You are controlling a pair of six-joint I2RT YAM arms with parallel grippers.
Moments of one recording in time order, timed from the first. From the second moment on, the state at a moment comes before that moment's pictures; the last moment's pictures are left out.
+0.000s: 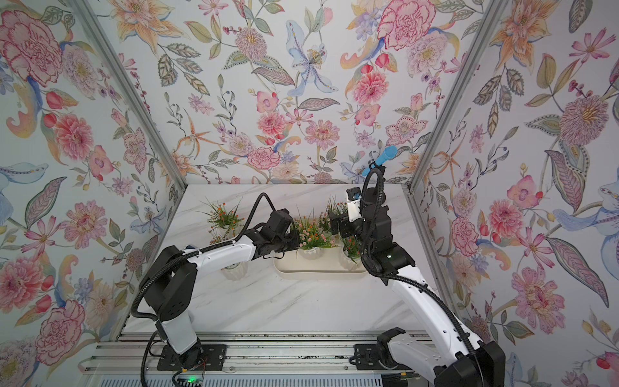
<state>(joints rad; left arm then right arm) -0.74 1.84 1.26 -0.23 0.08 -0.76 0.42 1.08 0.95 -0.13 0.06 -0.04</state>
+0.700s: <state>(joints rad) -0.82 2.03 1.49 -0.28 0.17 -0.67 0.42 1.04 0.94 -0.13 0.07 -0.03</state>
